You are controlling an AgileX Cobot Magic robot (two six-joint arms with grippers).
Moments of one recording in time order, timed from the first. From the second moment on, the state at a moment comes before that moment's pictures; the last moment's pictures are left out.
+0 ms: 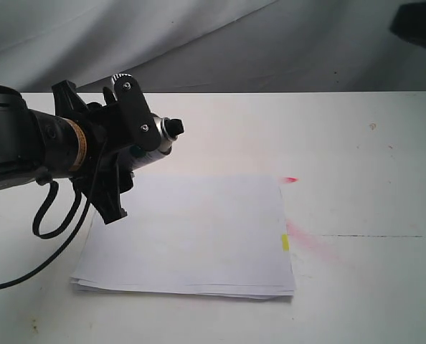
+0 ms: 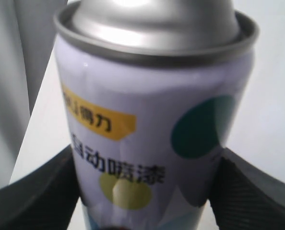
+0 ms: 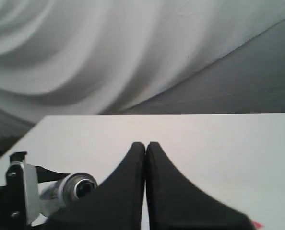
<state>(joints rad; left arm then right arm) -0.66 1.55 -0.91 0.83 0.46 -0.09 0.33 0.93 -0.84 0.71 0.30 -0.35</state>
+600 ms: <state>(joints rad) -0.66 1.55 -0.91 0.83 0.46 -0.09 0.22 1.90 -1.42 1.10 1.03 -1.12</state>
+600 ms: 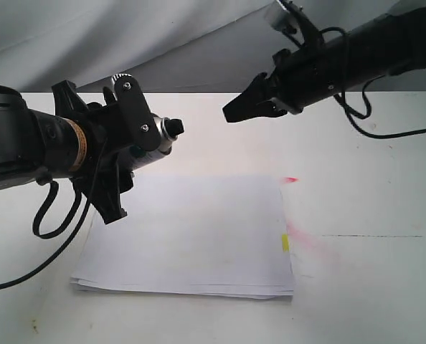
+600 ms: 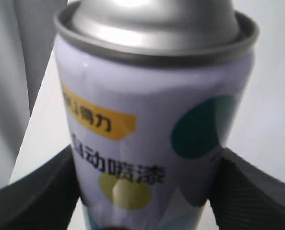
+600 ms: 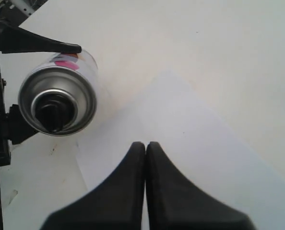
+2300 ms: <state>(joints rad) -0.66 1.62 -0.91 0.83 0.47 -0.11 0.33 2.02 -1.48 1.17 1.14 -1.28</state>
